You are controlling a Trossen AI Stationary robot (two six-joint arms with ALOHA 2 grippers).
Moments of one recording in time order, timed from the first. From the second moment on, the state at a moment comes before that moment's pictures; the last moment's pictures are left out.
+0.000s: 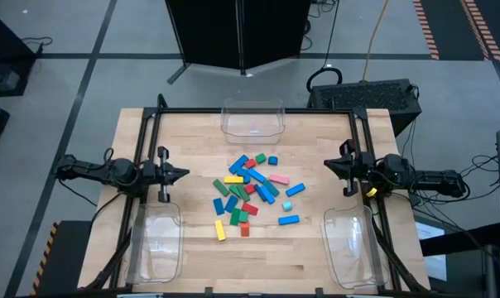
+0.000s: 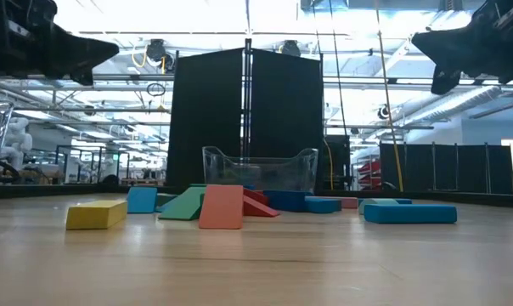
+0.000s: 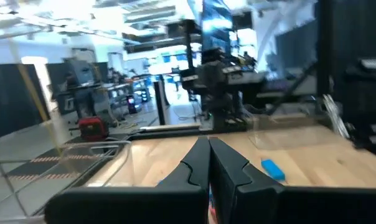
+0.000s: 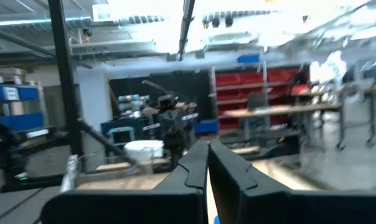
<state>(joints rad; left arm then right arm) -0.20 0.00 0.01 0.16 -0.28 0.17 -0.03 0.00 0.02 0.29 0.09 0.09</state>
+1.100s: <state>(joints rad) -0.08 0.58 0.39 0.00 -0.41 0.00 -0.14 0.28 0.13 0.29 0.39 0.04</state>
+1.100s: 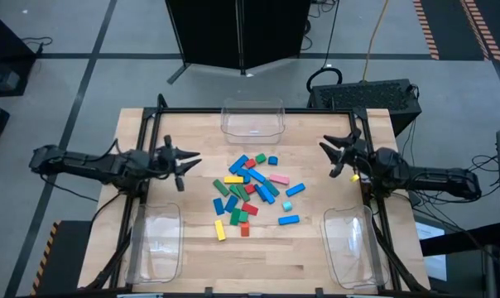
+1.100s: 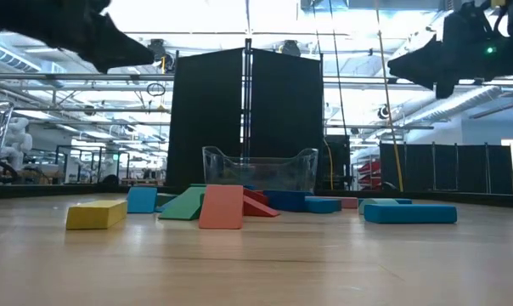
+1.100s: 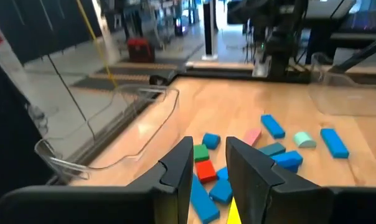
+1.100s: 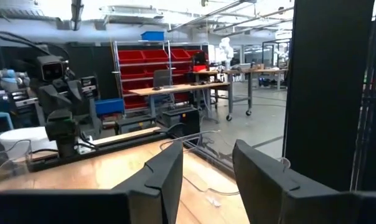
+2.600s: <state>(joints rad) 0.00 1.32 0.76 -0.12 -0.39 -0.28 -0.14 0.59 0.24 0.18 0.29 0.28</state>
